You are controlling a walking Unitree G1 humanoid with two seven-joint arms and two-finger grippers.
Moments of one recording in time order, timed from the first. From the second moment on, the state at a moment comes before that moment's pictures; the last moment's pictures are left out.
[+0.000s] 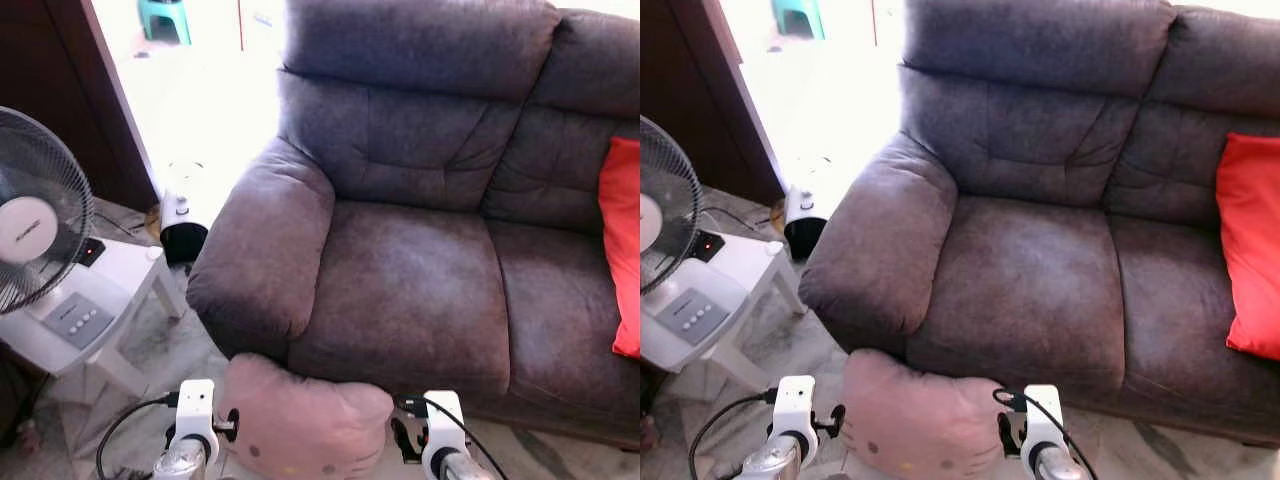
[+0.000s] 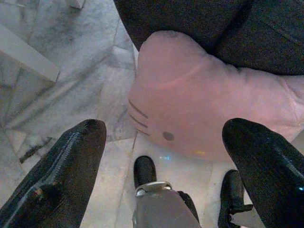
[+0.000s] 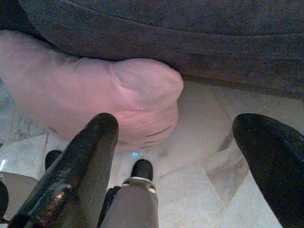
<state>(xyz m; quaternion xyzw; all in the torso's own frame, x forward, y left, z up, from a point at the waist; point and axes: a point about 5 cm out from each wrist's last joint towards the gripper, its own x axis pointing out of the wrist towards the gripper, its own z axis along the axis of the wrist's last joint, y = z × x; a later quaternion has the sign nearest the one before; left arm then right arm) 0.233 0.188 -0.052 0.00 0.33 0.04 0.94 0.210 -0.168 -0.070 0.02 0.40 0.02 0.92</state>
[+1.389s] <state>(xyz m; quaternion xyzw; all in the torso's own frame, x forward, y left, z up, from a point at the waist) 0.290 0.196 0.012 0.01 0.12 0.06 0.99 0.279 -0.181 -0.011 0.03 0.22 0.00 0.98</state>
